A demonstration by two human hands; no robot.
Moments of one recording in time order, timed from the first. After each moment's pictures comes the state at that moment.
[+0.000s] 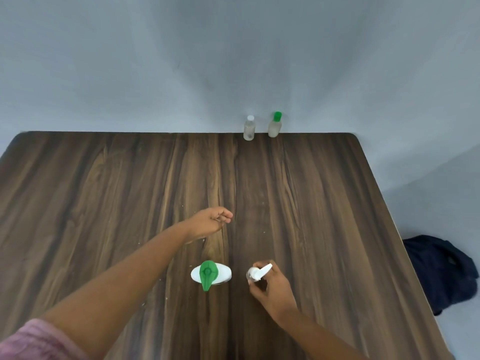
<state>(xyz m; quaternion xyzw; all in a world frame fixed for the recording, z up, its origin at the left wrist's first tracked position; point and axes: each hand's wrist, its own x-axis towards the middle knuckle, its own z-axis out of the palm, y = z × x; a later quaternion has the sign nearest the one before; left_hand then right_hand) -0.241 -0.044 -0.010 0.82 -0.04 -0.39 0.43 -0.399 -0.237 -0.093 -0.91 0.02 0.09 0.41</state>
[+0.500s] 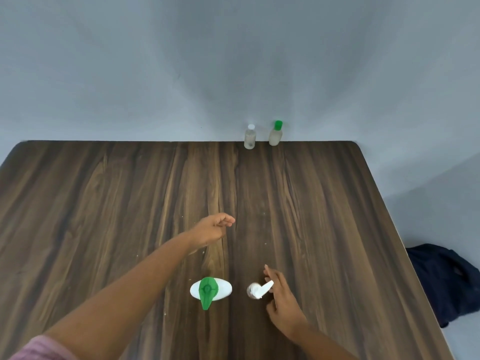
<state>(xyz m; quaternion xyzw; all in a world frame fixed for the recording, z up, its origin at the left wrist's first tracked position) -0.231 -0.046 -0.019 0.82 -0.02 -0.36 0.45 -0.397 -0.264 -0.109 -0.90 -0.01 0.19 0.40</state>
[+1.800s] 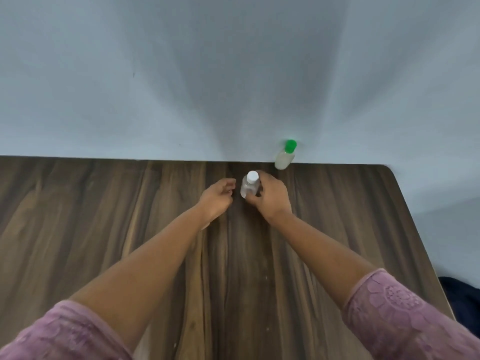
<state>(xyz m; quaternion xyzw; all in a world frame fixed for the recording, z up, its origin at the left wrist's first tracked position) -0.012 -0.106 -0.087 0.78 0.08 -0.25 0.56 -0.017 -0.260 -0.089 -0.94 0.00 0.00 0.35</state>
